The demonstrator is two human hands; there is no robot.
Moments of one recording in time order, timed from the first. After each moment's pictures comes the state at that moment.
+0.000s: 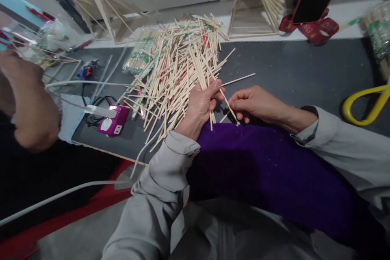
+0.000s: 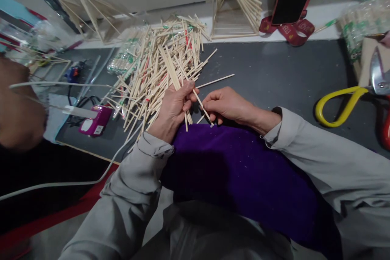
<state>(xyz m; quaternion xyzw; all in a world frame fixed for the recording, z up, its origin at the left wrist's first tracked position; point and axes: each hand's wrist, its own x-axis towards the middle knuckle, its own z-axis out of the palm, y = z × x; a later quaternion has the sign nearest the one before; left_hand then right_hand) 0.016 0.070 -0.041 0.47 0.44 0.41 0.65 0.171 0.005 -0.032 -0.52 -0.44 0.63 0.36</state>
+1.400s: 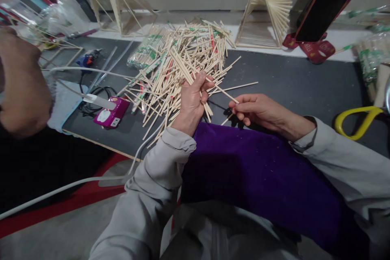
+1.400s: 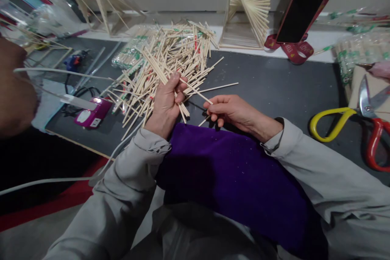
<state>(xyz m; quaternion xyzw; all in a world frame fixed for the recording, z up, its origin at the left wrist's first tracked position) 0.004 0.086 -0.028 0.36 0.43 0.54 0.63 0.180 0.005 -0.033 -0.45 -0.35 0.72 0.39</state>
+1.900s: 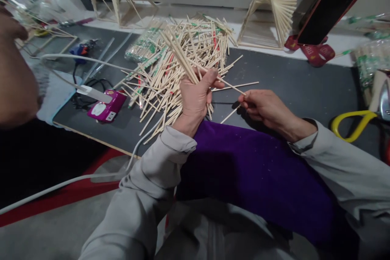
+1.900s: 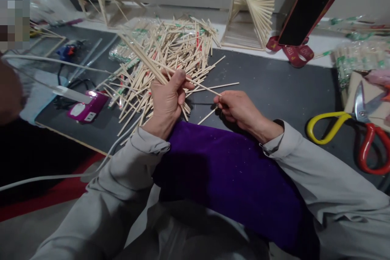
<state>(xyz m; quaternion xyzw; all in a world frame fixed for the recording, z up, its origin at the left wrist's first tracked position) 0.011 0.073 -0.033 0.48 0.40 0.59 0.51 0.178 0.006 -0.026 -0.55 -0.35 0.63 0.42</state>
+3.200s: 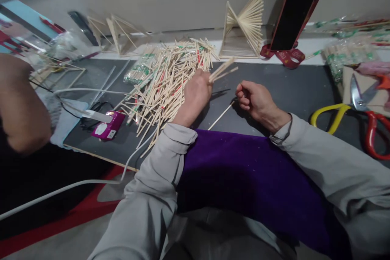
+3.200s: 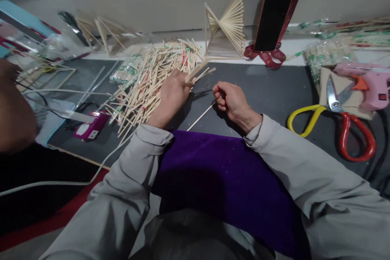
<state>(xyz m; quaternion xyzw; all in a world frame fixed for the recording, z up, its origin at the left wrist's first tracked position) 0.042 0.111 -0.018 0.77 0.47 0.37 0.23 0.208 0.026 -0.038 -0.47 -0.26 0.59 0.60</state>
